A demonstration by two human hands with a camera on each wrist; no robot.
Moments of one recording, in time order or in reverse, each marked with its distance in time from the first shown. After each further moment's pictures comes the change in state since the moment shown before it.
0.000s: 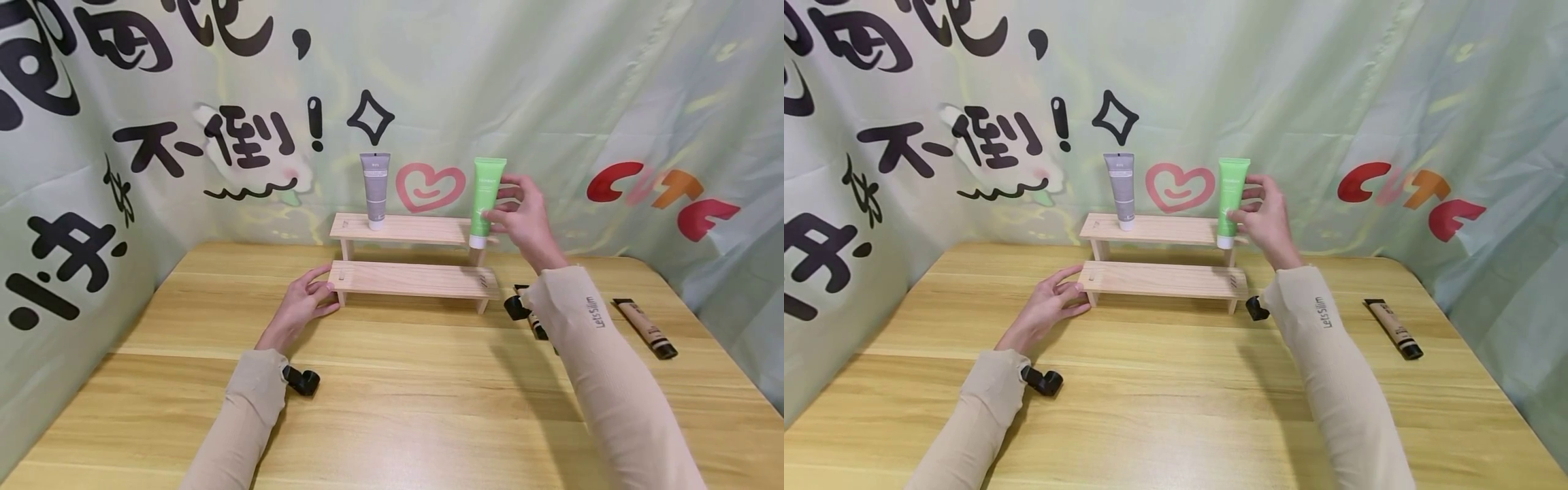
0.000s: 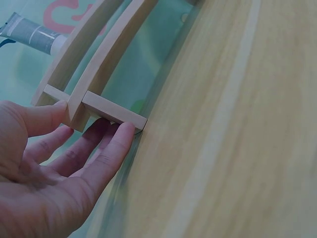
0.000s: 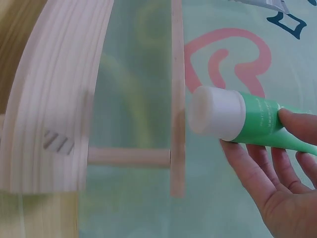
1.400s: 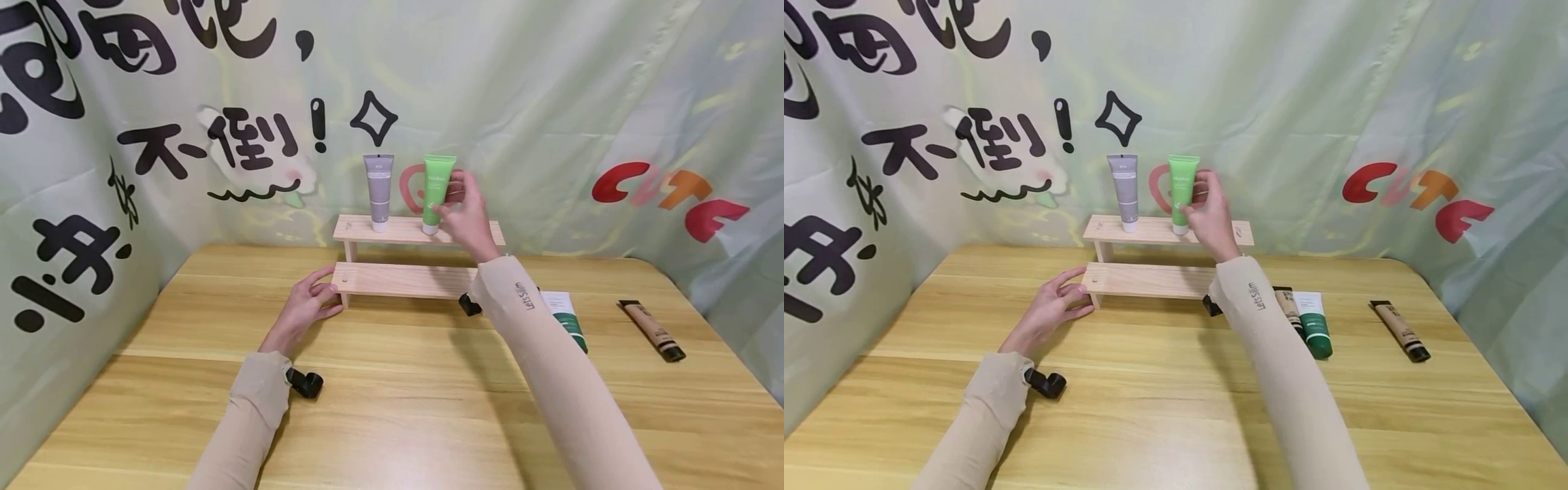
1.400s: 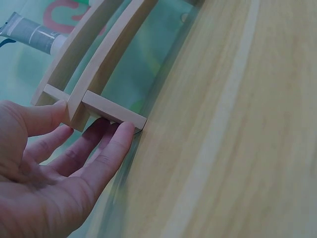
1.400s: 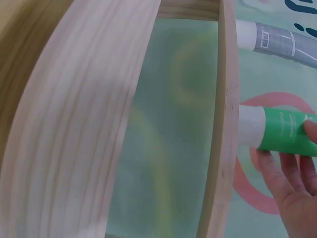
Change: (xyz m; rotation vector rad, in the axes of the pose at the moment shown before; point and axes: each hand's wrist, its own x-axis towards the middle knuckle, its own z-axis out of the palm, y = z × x) left_hand 0.000 -0.001 0.000 0.005 0.010 0.000; right_hand 0.022 0.004 0.082 -0.003 0.006 -0.243
